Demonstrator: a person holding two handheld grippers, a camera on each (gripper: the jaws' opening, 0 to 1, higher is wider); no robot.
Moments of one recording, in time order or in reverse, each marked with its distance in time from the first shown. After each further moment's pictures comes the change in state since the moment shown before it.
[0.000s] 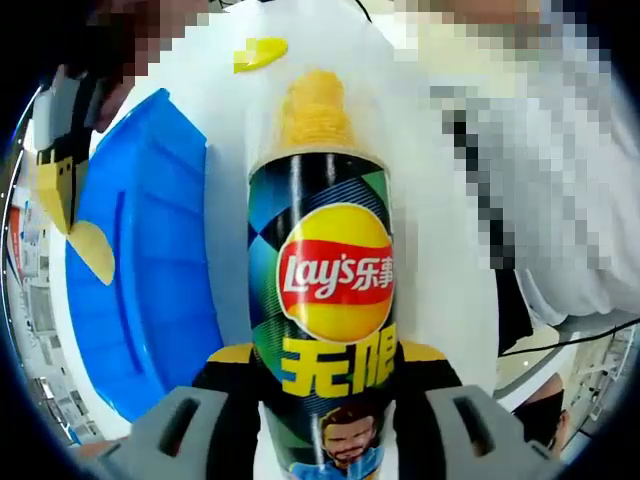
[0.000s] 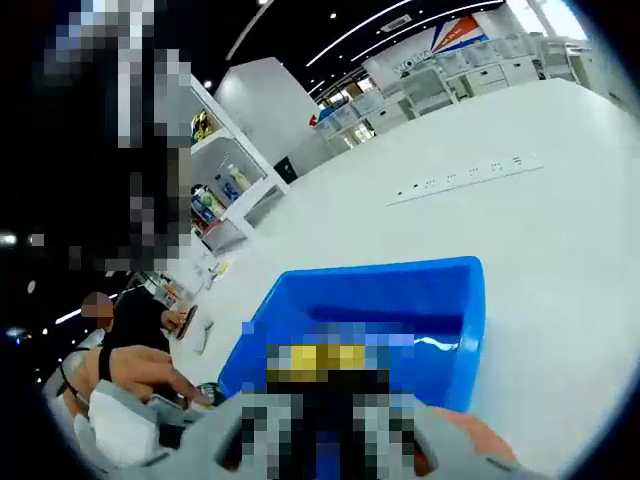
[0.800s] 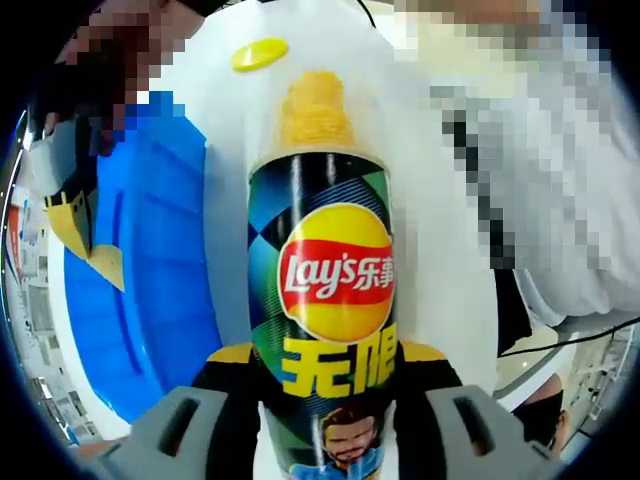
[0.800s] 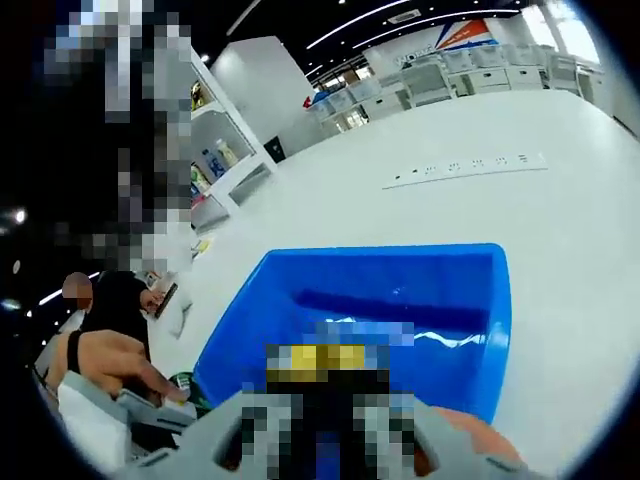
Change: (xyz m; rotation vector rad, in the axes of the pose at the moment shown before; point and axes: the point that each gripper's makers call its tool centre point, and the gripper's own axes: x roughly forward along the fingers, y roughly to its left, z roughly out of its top) left arm 0.000 -0.002 0.000 -0.002 -0.006 -0.006; right arm 0.013 -0.001 -0.015 -0.059 0.046 -0.068
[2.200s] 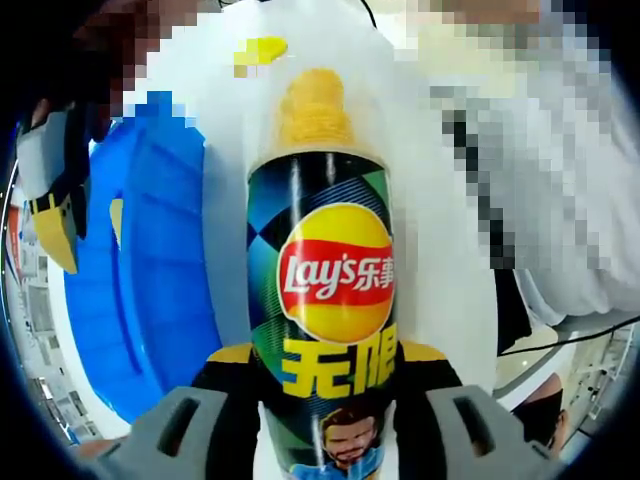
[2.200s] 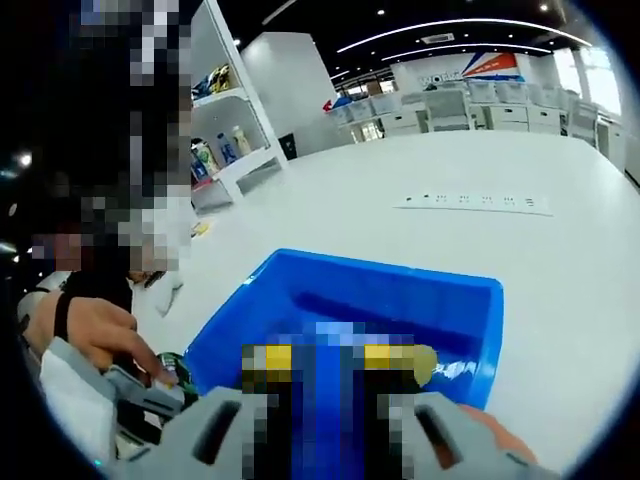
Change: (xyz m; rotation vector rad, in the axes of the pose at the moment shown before) left arm 0.001 0.000 0.001 0.000 0.007 -0.001; right arm -0.020 0.016 -0.009 -0.188 -0.036 -0.029
